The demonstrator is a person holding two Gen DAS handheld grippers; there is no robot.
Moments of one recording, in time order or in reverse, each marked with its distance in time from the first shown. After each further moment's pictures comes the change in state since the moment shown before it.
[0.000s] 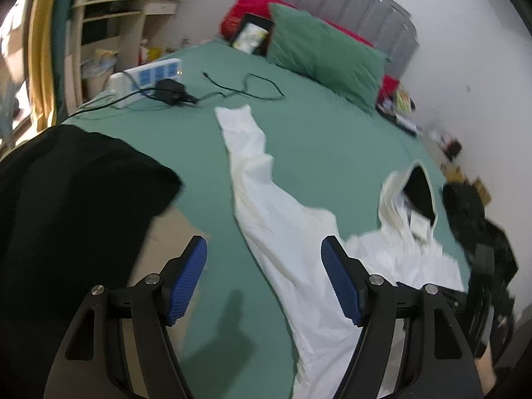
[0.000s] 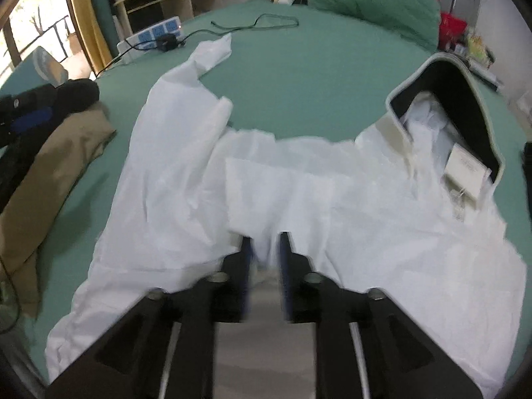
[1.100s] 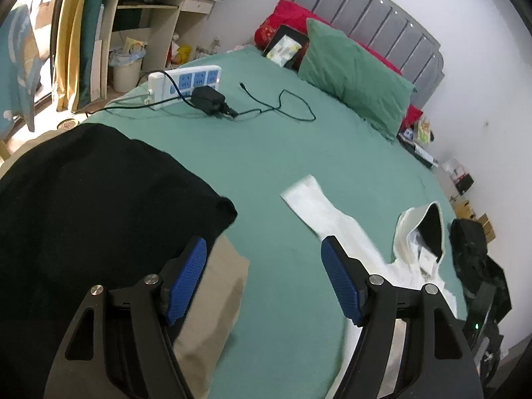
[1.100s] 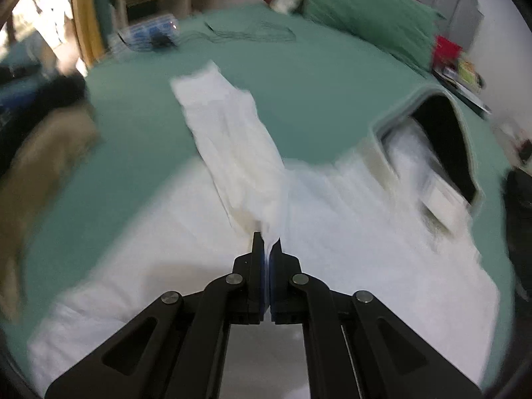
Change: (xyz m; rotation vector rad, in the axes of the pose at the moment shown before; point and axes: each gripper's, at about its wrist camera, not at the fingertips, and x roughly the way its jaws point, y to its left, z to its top) left arm -0.004 0.035 0.020 -0.103 -0.025 0.059; right arm -0.002 -0.005 -0.007 -0.061 0.042 -0.135
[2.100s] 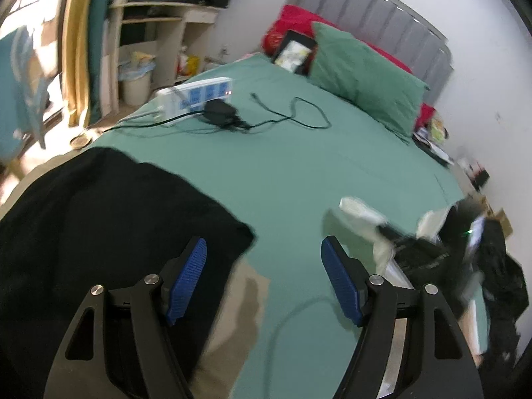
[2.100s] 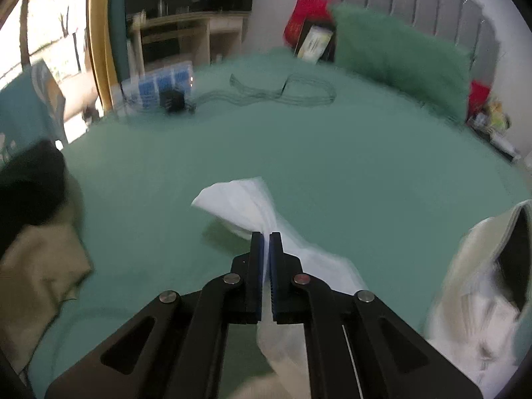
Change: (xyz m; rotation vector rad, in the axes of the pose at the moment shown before) left arm 0.004 -0.004 0.017 0.056 -0.033 0.057; right arm 0.038 0.047 0.131 -0.008 -0.301 0.113
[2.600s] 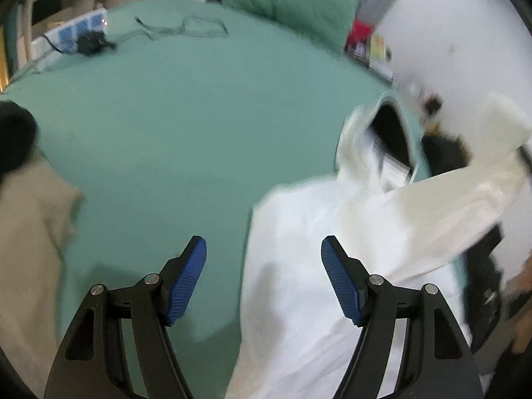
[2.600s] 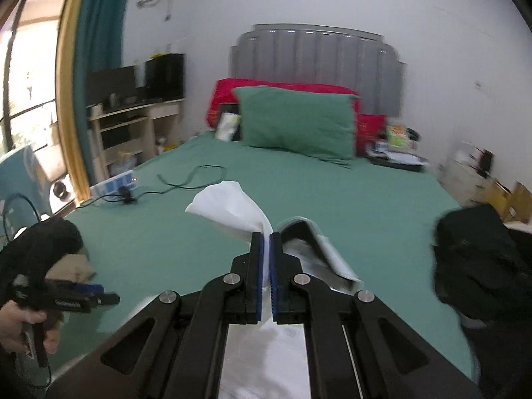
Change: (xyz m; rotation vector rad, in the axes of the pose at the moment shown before) left arm 0.074 -0.140 -0.095 0.156 0.310 -0.203; right arm -0.259 -0.161 -0.054 0.184 -0.244 -0.201
